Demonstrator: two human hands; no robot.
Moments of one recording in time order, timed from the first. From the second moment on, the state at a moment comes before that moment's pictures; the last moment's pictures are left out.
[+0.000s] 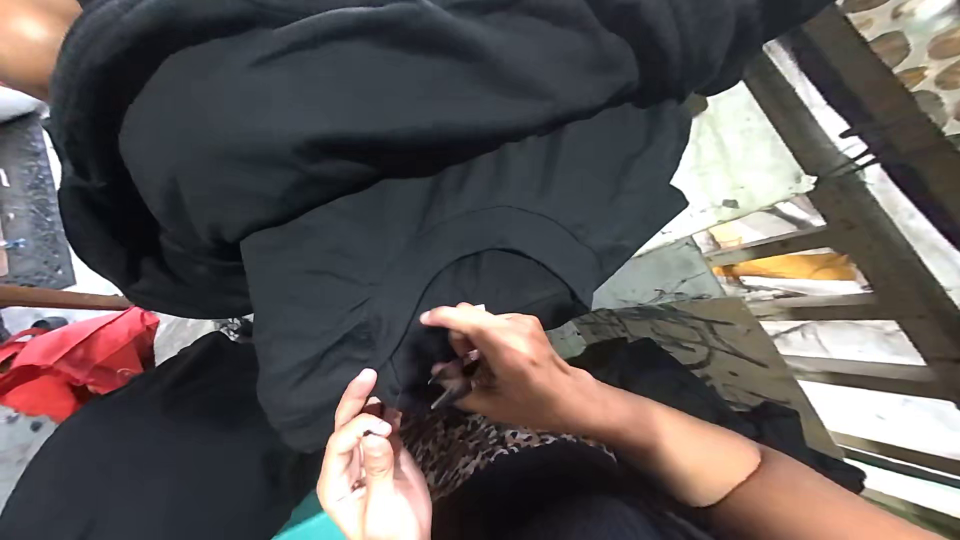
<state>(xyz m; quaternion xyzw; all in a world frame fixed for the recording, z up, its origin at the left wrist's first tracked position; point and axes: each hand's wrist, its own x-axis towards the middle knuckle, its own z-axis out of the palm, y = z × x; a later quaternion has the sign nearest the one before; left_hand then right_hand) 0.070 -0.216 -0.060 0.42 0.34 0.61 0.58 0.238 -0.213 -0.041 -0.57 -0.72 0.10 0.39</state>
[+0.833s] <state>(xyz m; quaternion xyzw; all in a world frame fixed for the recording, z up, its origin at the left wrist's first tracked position) 0.072 -0.205 -0.007 0.82 0.26 0.44 0.26 0.263 -0.250 -0.024 -0.52 -0.60 0.06 0.60</state>
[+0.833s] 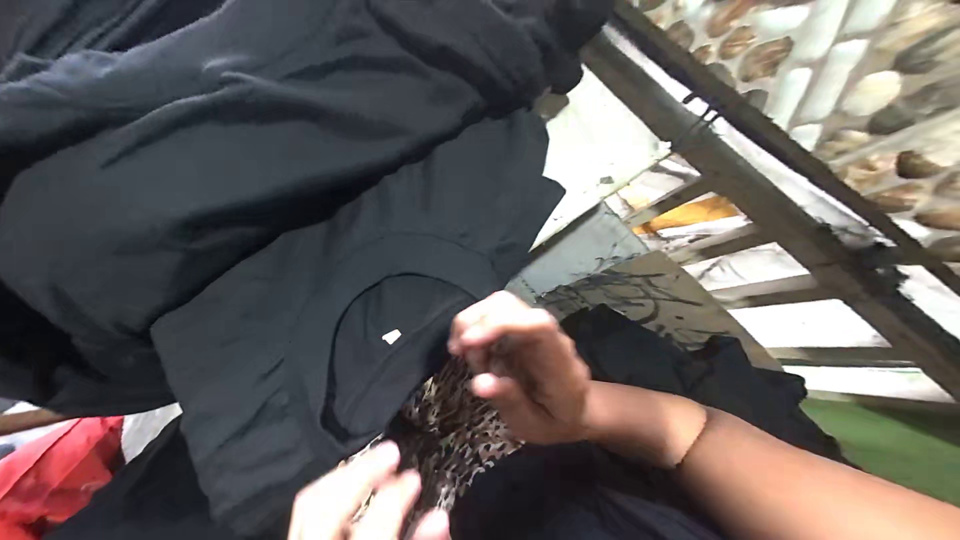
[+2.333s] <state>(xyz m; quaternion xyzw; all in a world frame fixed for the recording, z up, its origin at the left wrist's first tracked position) 0.196 -0.201 -0.016 0.87 0.27 0.40 0.13 0.347 -0.246 0.017 -0.70 -0.60 0.10 0.36</state>
